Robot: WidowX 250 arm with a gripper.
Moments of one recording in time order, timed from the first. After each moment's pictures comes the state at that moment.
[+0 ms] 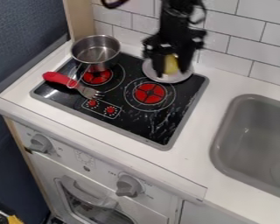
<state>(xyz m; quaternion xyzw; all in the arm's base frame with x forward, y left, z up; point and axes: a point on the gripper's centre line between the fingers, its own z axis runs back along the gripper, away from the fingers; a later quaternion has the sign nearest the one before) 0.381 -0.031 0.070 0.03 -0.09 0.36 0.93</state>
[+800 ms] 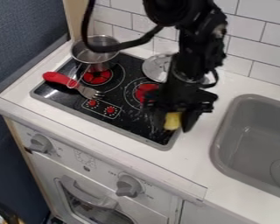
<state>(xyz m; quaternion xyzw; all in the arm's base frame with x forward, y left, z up) 0.304 -0.066 0.033 0.06 -0.07 0.25 0.96</state>
